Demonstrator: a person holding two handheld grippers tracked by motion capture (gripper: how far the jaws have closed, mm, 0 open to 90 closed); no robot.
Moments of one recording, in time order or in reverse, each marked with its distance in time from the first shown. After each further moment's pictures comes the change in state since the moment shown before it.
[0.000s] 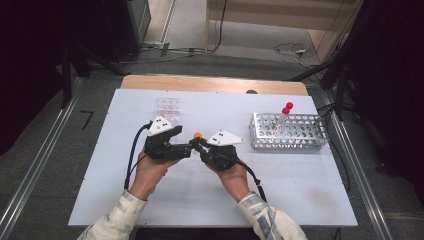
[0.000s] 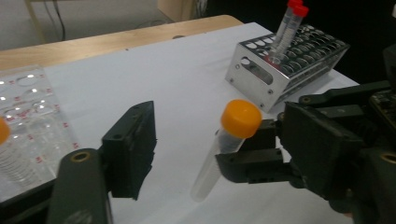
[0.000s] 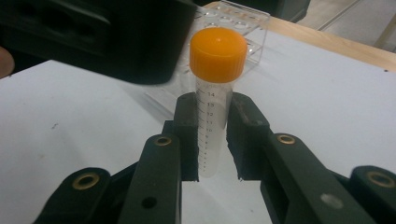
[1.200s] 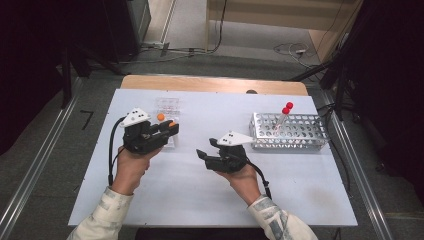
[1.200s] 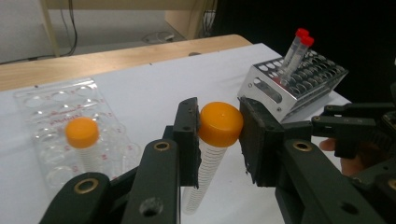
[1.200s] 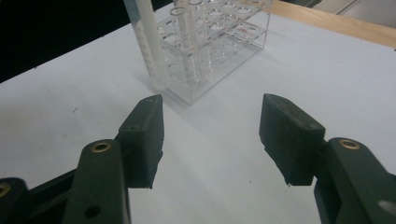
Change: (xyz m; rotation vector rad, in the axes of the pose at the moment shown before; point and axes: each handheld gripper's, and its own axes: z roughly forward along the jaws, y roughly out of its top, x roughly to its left) left arm 0.034 0.016 -0.041 -0.056 0.032 -0.068; right arm -0.015 -0.006 -0.021 0.039 0.056 0.040
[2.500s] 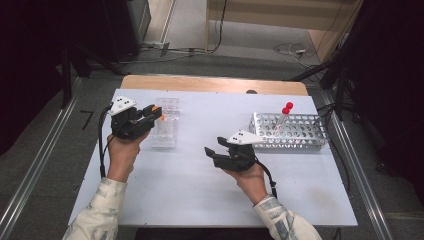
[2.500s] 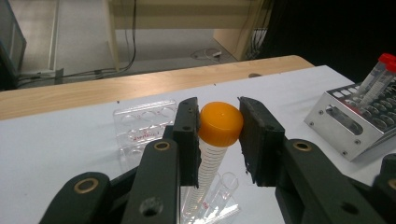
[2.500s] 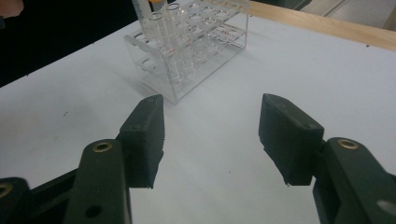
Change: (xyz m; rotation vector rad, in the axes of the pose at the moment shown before) left arm 0.037 0.008 0.008 -0.058 0.191 -0.001; right arm -0.014 -0.003 -0.013 -0.021 -0.018 0.029
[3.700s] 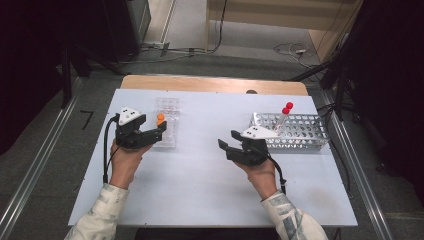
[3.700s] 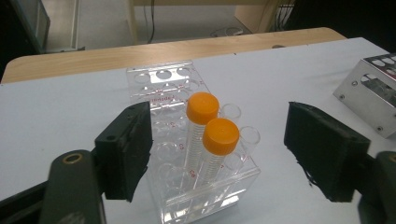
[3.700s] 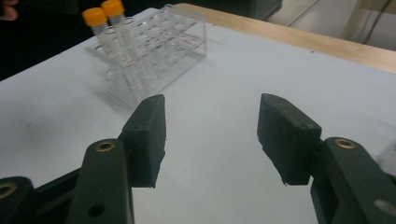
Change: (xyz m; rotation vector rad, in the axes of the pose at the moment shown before) left arm -0.003 -0.026 0.003 0.070 0.090 -0.012; right arm -0.028 0.004 -0.021 -0.024 -0.106 0.020
